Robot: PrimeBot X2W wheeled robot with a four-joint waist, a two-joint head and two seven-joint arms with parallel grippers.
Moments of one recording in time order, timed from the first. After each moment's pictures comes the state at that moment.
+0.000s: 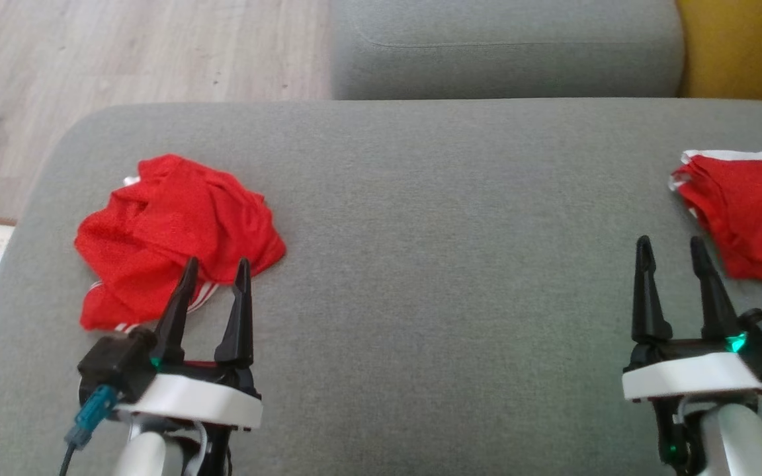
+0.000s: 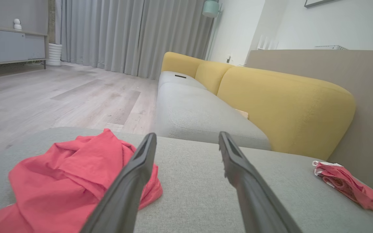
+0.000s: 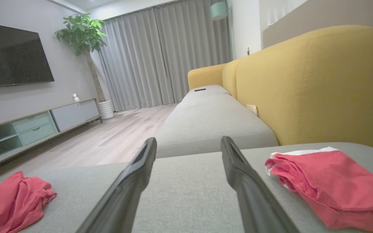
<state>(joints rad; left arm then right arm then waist) 0.00 0.04 -0.18 0.08 -0.28 -0.06 -0.26 -0.04 -0.05 -0.03 0.18 0.20 0.13 -0.25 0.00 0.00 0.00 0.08</state>
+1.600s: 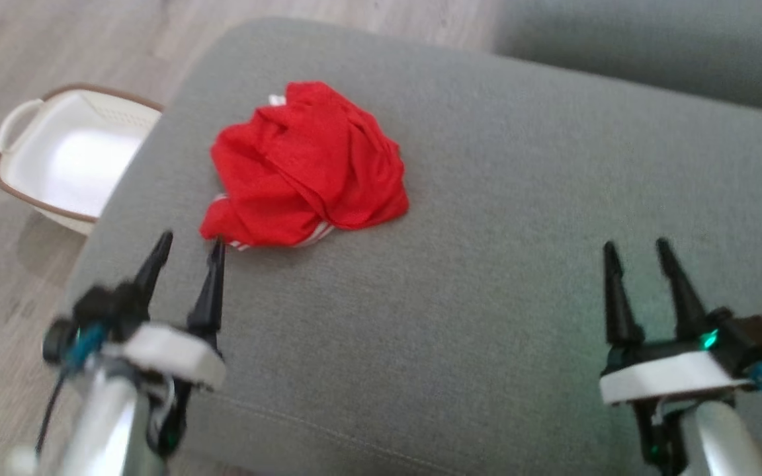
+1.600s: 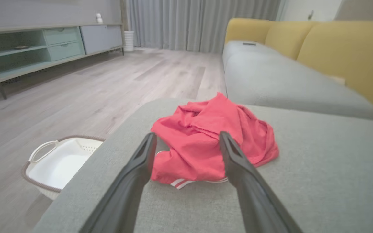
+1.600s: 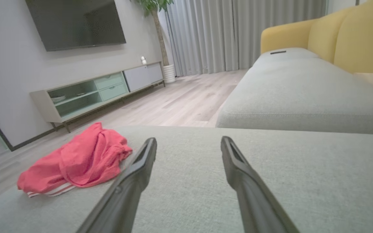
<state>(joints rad) -0.18 0.13 -0.15 0.34 -0.18 -0.12 -0.25 -0.05 -0.05 0.04 0.20 0.18 0.13 -0.25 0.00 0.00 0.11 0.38</state>
